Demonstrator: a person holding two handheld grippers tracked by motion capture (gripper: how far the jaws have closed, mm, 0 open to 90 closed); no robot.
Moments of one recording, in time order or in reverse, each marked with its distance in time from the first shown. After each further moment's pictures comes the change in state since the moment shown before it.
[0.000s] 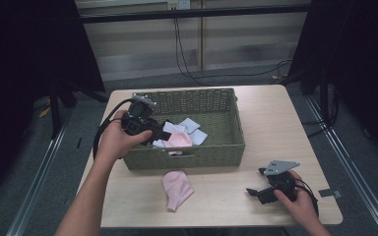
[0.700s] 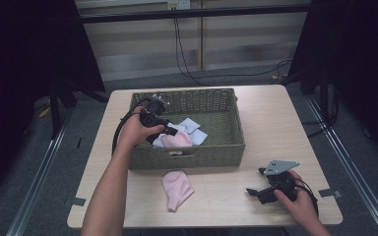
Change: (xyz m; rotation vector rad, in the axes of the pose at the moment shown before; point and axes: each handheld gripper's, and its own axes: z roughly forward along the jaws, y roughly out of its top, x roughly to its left) left arm 0.060 0.007 0.086 0.112 0.030 0.017; right arm 0.000 0.000 0.000 -0.002 0.003 0.002
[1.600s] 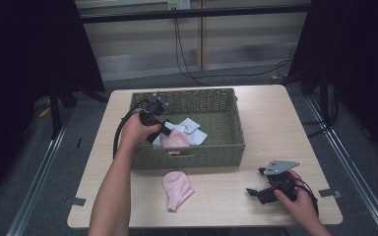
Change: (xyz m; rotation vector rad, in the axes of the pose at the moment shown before) left arm 0.013 -0.001 0.000 0.076 -0.041 -0.084; right arm 0.000 0.000 0.000 0.000 0.000 0.000
